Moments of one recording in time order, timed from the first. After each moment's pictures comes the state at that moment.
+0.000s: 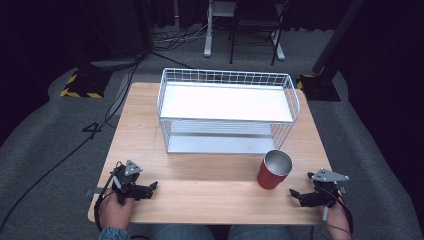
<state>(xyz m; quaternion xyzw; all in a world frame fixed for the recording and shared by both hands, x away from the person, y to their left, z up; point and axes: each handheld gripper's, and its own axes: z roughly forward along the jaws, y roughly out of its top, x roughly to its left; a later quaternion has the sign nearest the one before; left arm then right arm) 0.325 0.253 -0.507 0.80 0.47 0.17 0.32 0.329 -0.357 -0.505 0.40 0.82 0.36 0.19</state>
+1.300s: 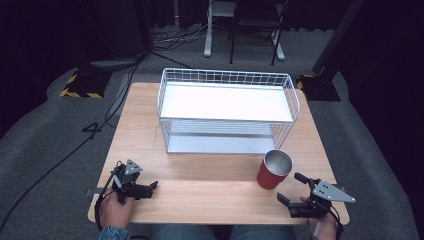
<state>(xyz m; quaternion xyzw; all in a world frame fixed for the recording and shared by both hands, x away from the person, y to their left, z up) 0.328 0.253 -0.507 0.81 0.47 0.17 0.32 0.284 -0.309 -0.483 0.33 0.73 0.56 0.21</state>
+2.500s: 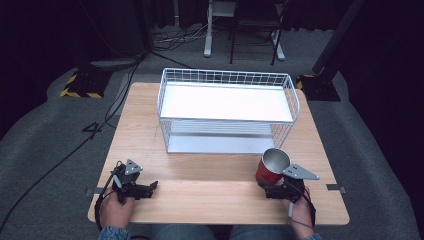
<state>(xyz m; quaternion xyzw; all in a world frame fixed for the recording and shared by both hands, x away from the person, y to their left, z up) 0.328 0.253 -0.507 0.81 0.47 0.17 0.32 0.336 -0.256 -0.500 0.40 0.75 0.47 0.22</state>
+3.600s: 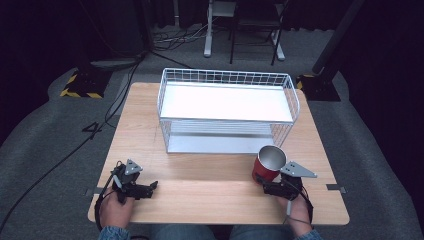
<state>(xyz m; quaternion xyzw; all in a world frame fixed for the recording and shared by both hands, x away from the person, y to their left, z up) 0.328 0.253 -0.507 0.81 0.47 0.17 0.32 0.338 -0.246 -0.489 0.39 0.76 0.47 0.22</state>
